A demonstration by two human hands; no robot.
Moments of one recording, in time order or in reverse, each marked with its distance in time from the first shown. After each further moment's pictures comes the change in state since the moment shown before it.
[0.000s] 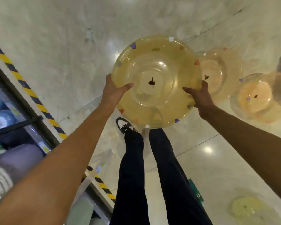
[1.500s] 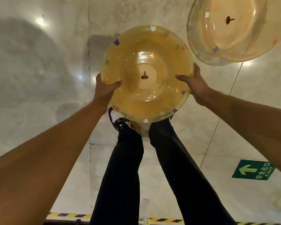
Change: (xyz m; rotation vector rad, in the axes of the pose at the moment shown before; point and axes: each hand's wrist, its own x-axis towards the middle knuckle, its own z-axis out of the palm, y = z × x) left_hand 0.256 0.092 0.499 0.605 -0.478 0.081; right_hand 0.323 0.198 -0.254 0.695 0.236 0.352
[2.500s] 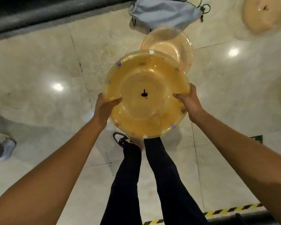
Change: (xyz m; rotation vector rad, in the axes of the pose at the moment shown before) left_hand -0.254 0.272 0.107 0.323 -0.130 0.124; right_hand -0.245 -0.085 -0.198 0.399 0.201 -0.059
